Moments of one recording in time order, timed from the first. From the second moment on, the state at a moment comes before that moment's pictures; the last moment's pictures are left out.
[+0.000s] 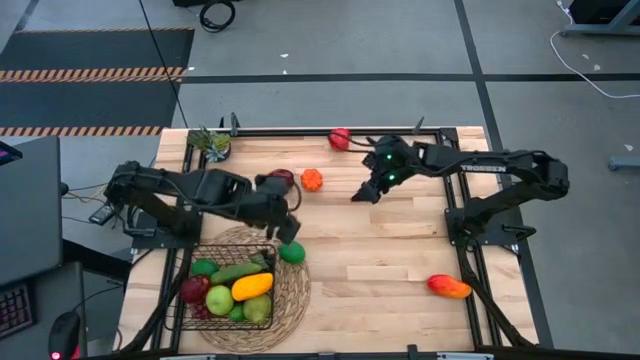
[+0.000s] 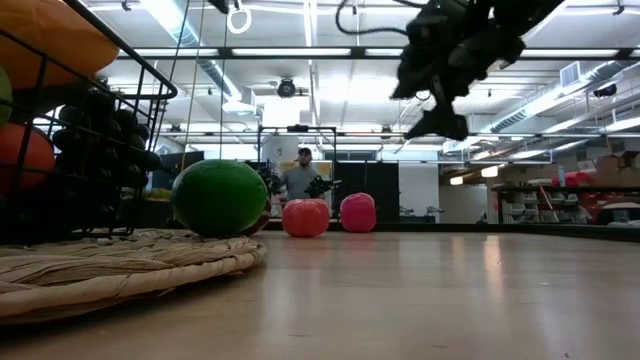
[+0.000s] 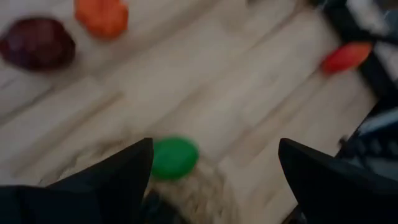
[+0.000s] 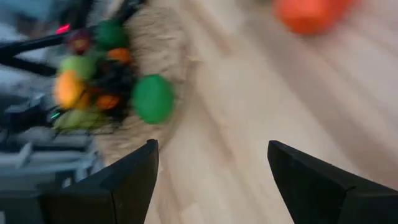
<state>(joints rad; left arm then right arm) -0.24 1.55 1.72 -1.20 -0.27 -1.11 -0.32 1.31 0.88 -0.32 -0.45 0.61</state>
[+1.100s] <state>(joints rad) -0.24 1.73 1.72 -1.00 -0.16 -0.94 -0.05 1.34 0.88 -0.50 -0.30 0.49</state>
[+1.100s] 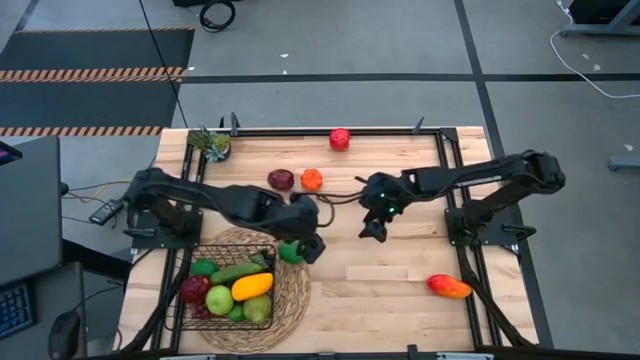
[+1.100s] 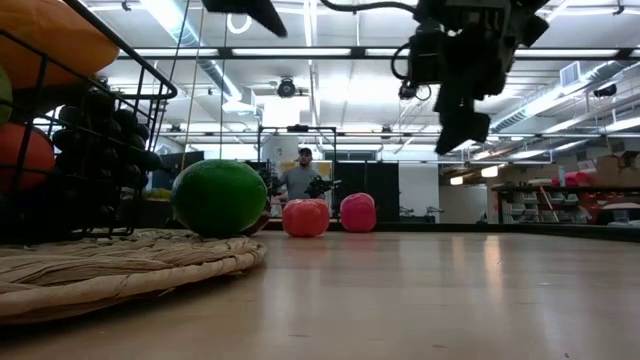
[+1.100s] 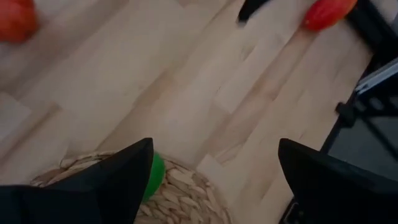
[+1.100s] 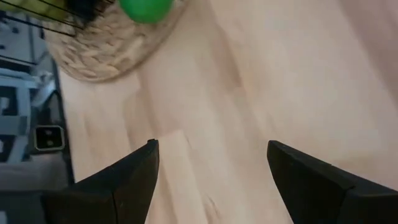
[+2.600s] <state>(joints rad) -0.13 2.10 1.72 -1.24 0.14 -0.15 -0.09 0.80 0.88 -0.87 -0.17 0.85</state>
